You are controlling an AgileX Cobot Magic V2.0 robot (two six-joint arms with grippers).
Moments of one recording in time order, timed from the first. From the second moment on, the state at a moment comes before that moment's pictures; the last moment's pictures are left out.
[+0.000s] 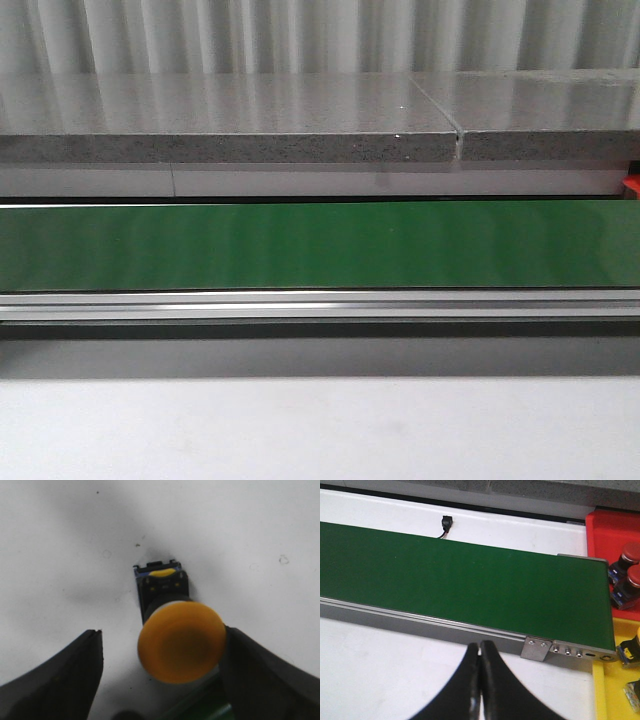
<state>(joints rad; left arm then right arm) 0.33 2.14 -1.79 -0.13 1.20 -0.50 0.10 0.43 -0.65 0.07 0.80 -0.07</state>
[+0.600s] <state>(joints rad) 0.33 2.15 -1.84 -0.13 1.18 -0.45 0.10 0.43 -0.65 0.07 0.80 -0.07</state>
